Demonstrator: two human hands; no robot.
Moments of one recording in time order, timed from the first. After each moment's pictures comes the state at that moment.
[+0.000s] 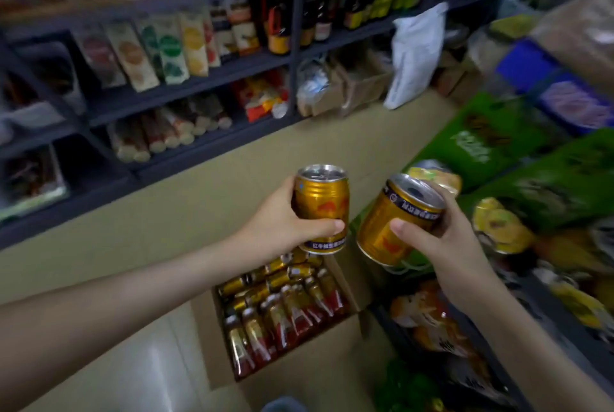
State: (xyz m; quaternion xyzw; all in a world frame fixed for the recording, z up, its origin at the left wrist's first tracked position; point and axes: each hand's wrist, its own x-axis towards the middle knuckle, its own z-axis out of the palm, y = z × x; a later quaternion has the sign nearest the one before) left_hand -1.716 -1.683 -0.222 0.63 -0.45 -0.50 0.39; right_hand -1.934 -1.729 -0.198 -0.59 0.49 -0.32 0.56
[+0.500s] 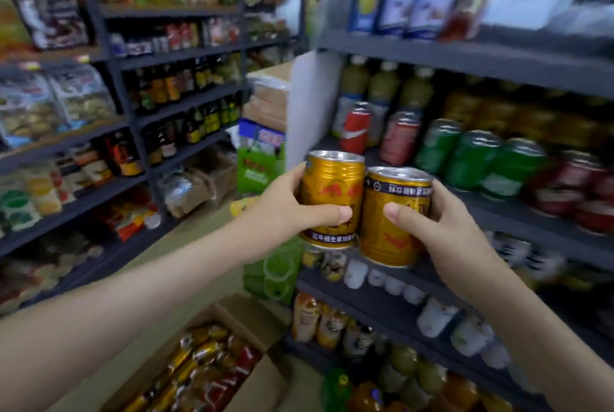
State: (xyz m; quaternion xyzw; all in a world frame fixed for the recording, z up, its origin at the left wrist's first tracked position) left_hand -2.035 -1.520 -0.027 0.34 -0.65 -0.55 0.40; right_hand -2.234 -1.454 -0.015 -0.56 0.51 -0.51 0.40
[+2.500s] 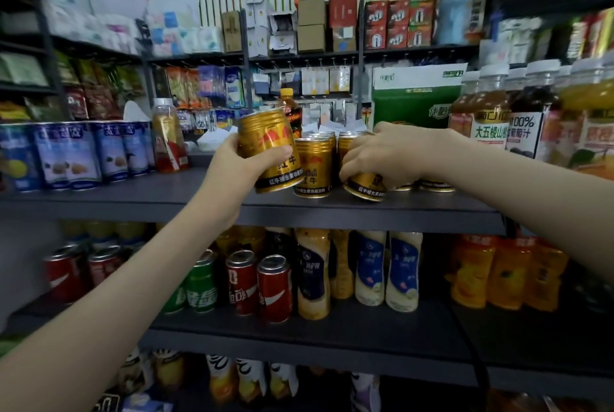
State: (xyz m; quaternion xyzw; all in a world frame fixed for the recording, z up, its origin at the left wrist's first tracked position) left_hand -2.537 -1.475 0.157 0.26 -0.66 -0.45 0.54; right_hand -2.750 -1.401 0.210 -0.72 0.54 0.28 -0.34
